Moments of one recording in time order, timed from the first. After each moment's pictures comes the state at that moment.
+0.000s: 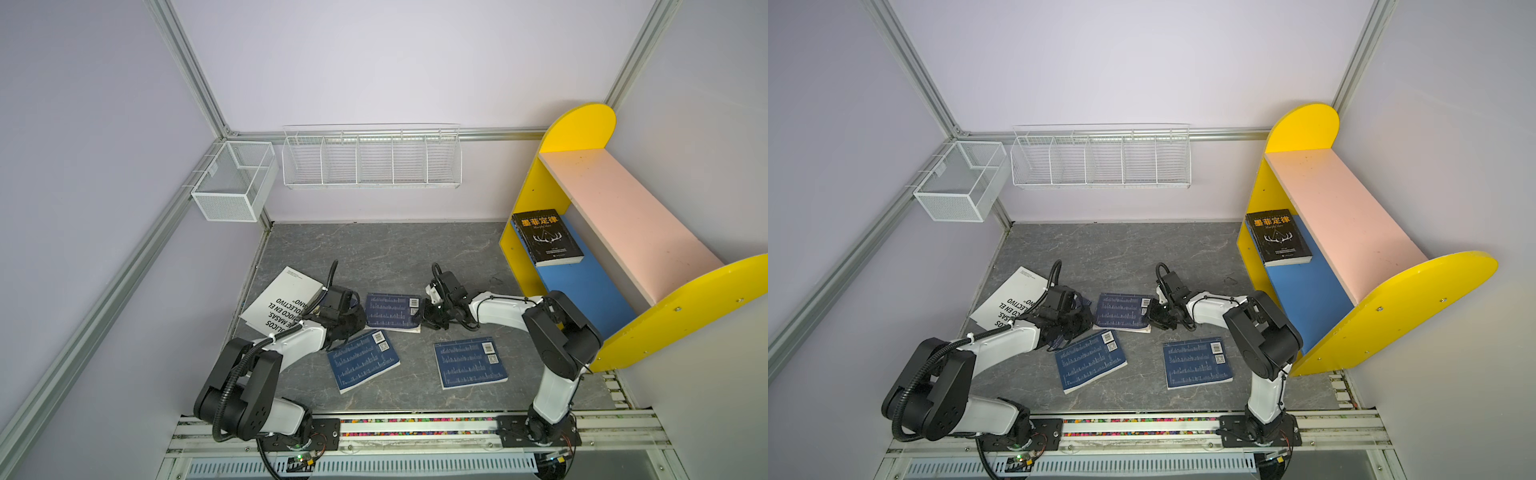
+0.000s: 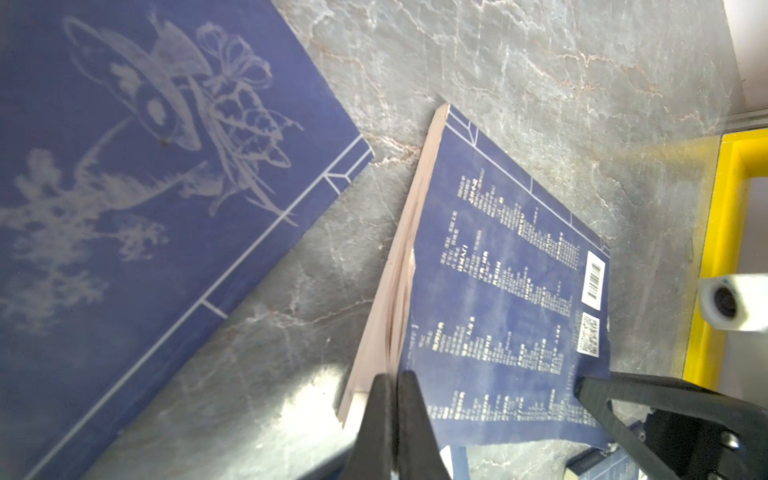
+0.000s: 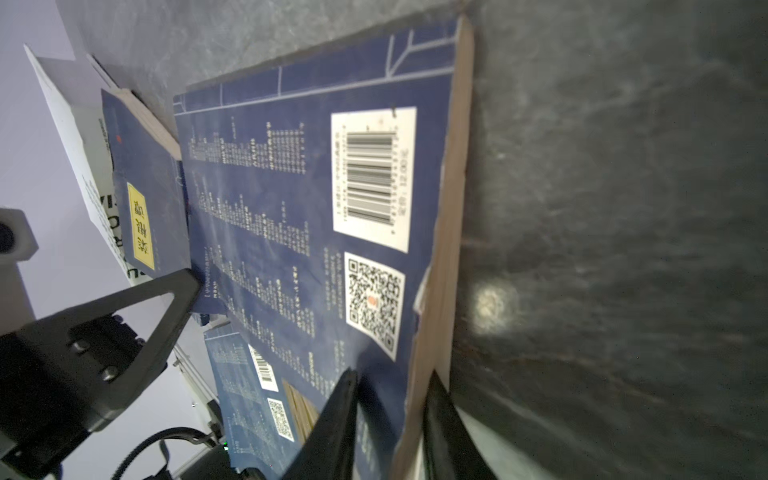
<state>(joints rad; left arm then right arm) -0.43 1.43 0.59 -0.08 0.19 -0.83 0.64 1.83 0.99 -0.17 -0.42 0.87</state>
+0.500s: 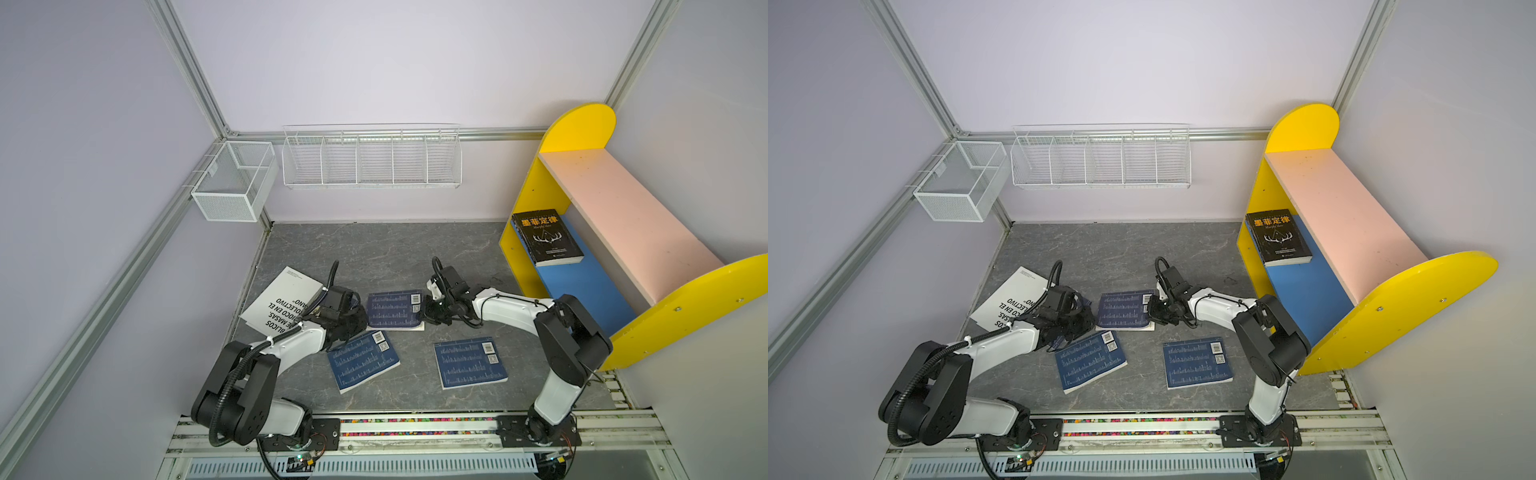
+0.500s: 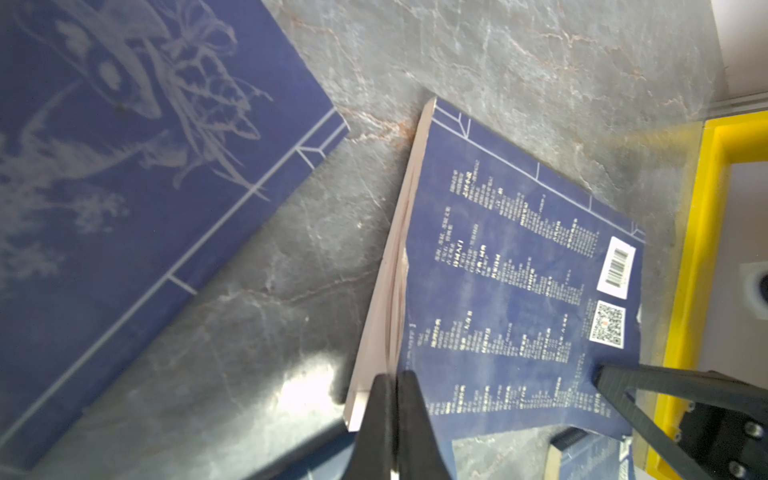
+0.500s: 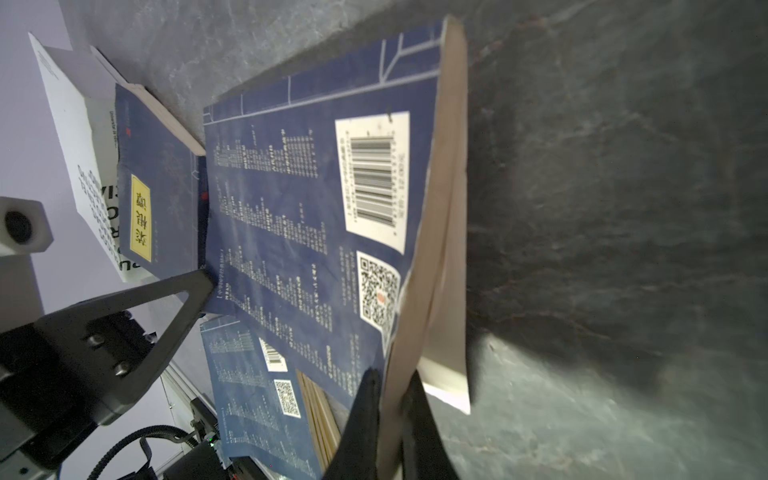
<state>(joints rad) -0.43 1.39 0.59 -0.10 0.22 -0.83 0.64 1.76 1.05 -0.32 -0.35 0.79</state>
